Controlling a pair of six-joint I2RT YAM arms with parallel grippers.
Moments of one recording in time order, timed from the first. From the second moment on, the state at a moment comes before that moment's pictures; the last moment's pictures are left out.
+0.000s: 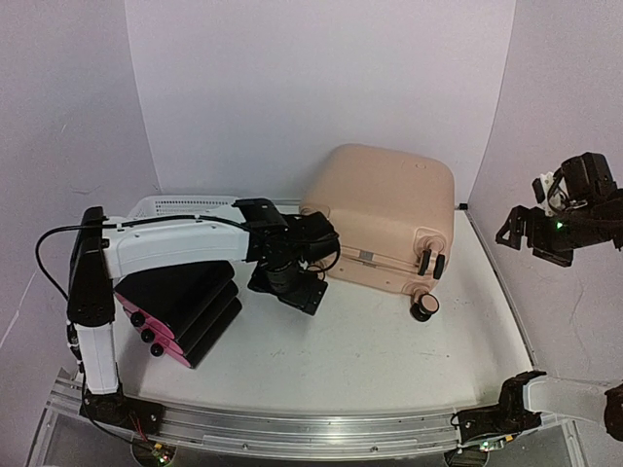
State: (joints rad) left arm -1.13 1.94 1.75 -1.11 -0.27 -0.66; right arm 0.15 0.97 1.41 -1.32 -0.04 0.34
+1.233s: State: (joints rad) left arm -0.76 1.38 1.19 -0.98 -0.12 -0.55; right arm 0.15 1.09 1.31 -1.29 -0.29 0.36
